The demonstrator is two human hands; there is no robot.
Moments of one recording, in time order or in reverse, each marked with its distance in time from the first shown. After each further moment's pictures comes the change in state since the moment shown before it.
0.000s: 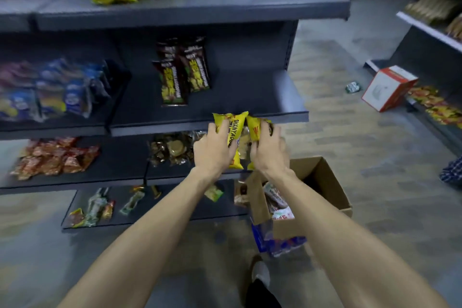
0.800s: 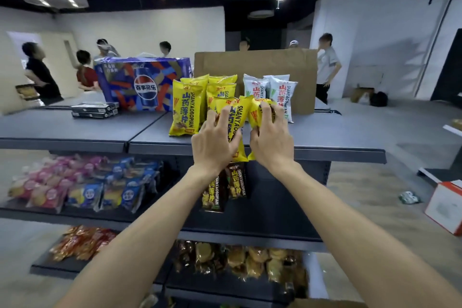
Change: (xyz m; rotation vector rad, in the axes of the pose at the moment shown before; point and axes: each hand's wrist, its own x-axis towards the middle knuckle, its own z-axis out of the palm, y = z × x) left_hand 0.184 -0.046 -0.204 -0.026 0.688 0.022; right_hand 0.185 -0.186 -0.161 0.208 0.446 -0.488
